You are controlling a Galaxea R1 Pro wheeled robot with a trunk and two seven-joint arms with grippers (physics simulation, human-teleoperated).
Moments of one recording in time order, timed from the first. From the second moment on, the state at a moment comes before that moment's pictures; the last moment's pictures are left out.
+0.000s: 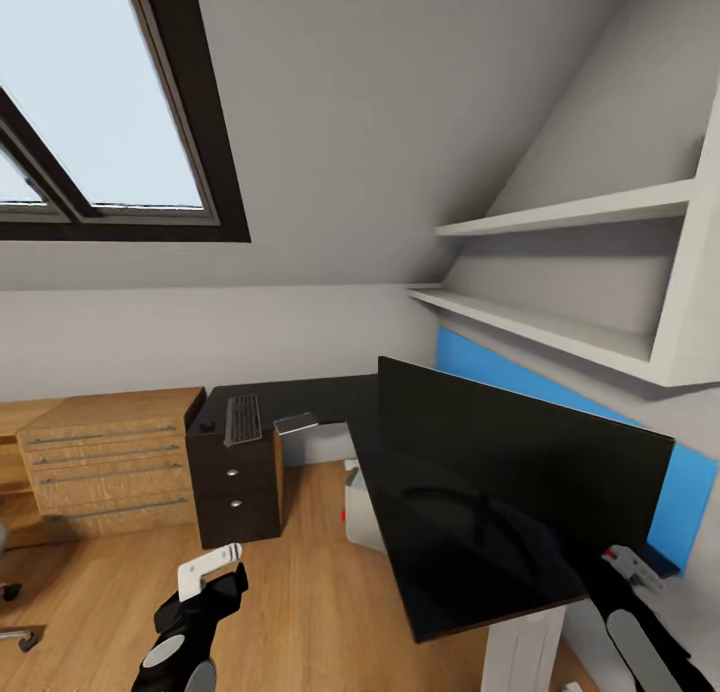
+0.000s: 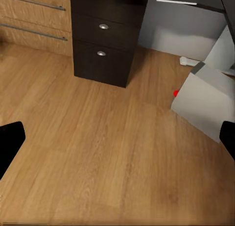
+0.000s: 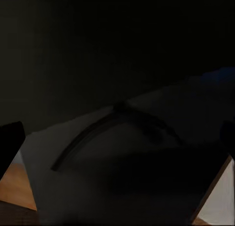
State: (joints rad) left arm 0.01 -0.04 -0.14 -1.58 0.36 0.45 0.60; right arm -0.25 -0.25 -0.09 -0.98 -0.91 0.01 -0.11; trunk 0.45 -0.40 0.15
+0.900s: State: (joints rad) left arm 0.01 -0.05 -0.05 -1.60 0.36 0.44 0.60; right arm -0.28 -0.27 -0.54 -0.92 -1.22 0.23 -0.03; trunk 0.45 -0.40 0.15
